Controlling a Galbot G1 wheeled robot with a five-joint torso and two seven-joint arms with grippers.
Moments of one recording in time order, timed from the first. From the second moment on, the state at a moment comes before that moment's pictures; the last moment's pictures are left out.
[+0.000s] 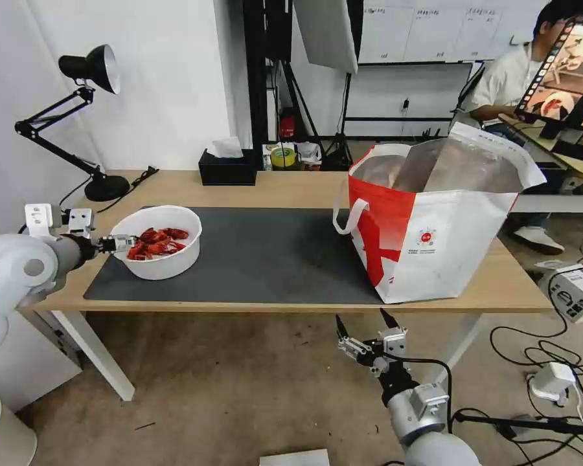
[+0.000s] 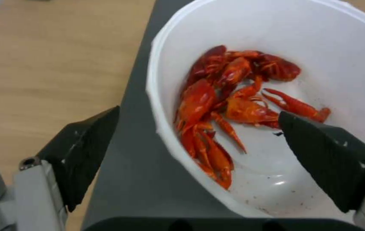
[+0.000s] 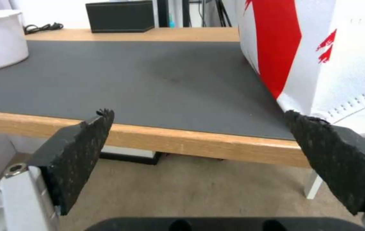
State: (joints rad) left arm 0.83 -0.52 -0.38 -1.76 -1.42 0.74 -0.50; right arm -1.49 0.96 0.07 2.15 0.37 0.02 0.45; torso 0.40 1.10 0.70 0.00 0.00
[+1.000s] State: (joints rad) left arm 0.80 -0.56 -0.37 -1.70 -1.62 0.74 -0.65; right arm -1.49 0.96 0.07 2.15 0.37 0.02 0.45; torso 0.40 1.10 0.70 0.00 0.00
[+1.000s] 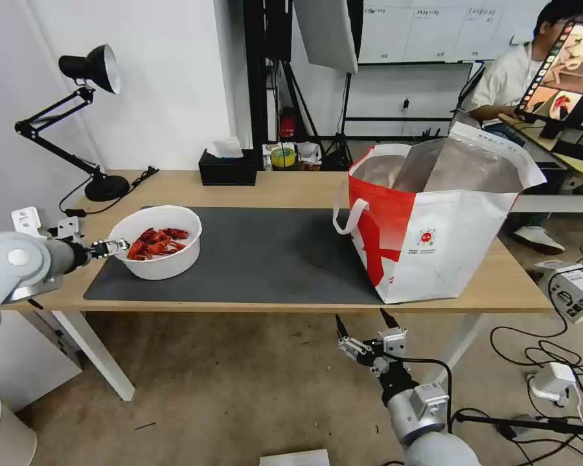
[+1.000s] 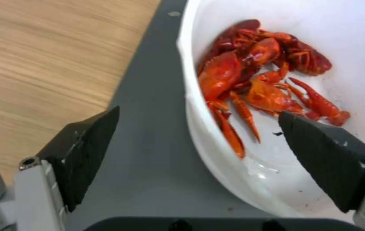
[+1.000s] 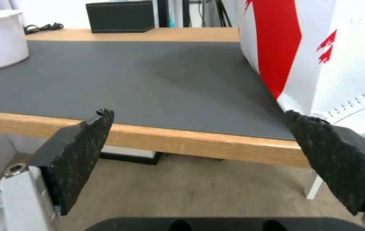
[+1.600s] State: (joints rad) left arm 0.77 -0.60 -0.34 -1.62 -1.62 0.73 -0.67; right arm -1.49 0.96 0.07 2.15 0.37 0.02 0.45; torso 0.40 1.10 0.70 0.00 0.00
